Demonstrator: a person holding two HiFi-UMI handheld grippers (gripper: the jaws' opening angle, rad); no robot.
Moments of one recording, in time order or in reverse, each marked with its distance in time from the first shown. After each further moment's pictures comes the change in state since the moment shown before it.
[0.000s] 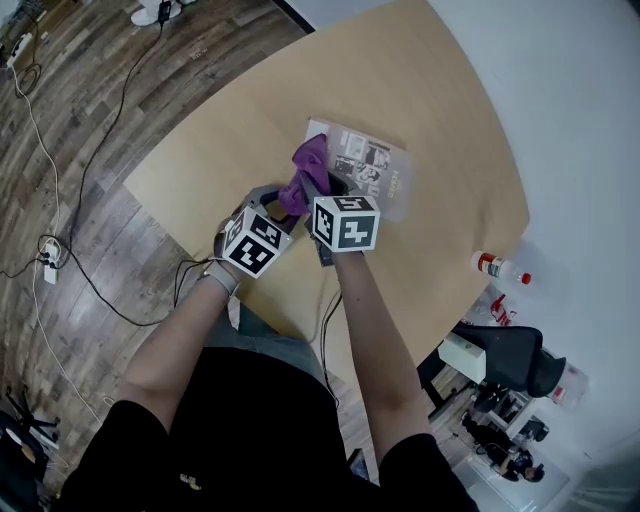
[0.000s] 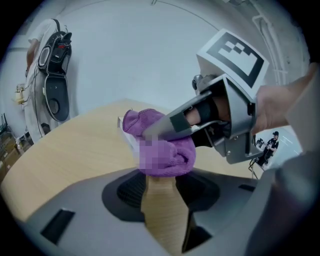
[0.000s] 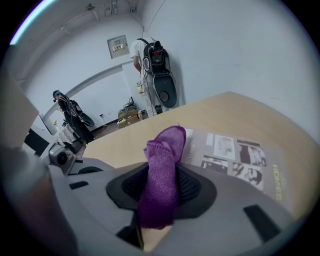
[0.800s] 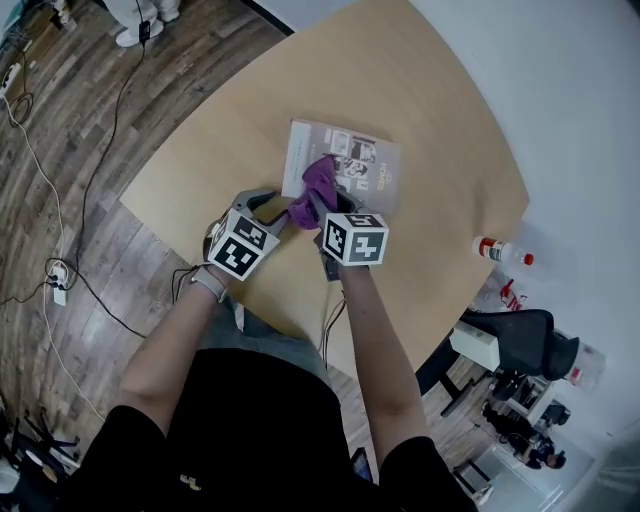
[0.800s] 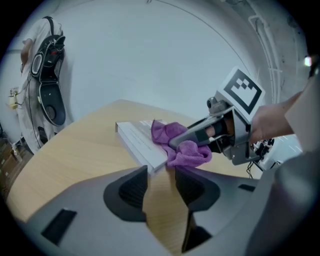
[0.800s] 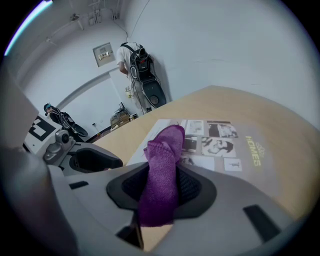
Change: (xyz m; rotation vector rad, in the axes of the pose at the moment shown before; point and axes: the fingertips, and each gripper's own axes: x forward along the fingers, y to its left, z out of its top) left arm -0.015 -0.002 0.007 0.044 0.016 -0.041; right arm -0.036 -0.029 -0.038 0.149 -0.021 -0.049
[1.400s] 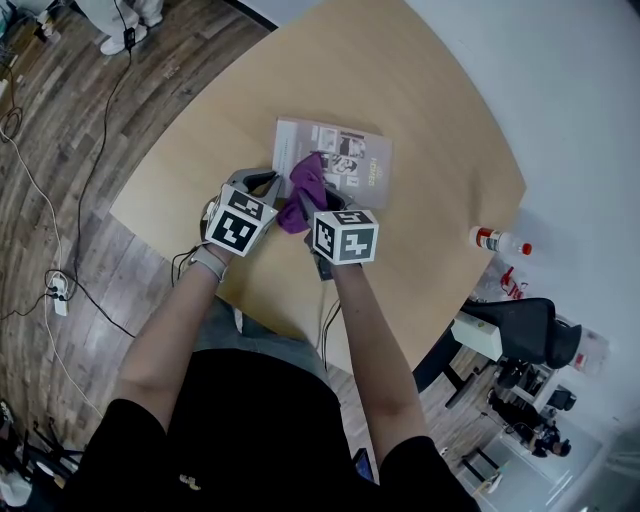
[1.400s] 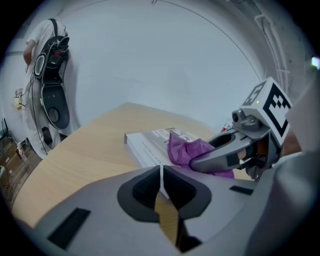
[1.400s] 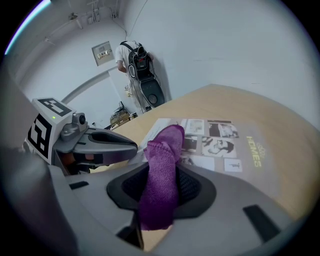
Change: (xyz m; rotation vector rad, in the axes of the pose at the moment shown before) left arm 0.022 0.036 0.042 -0.030 -0.028 0.066; right arm 0.001 -0.002 0.001 0.003 0.020 0.003
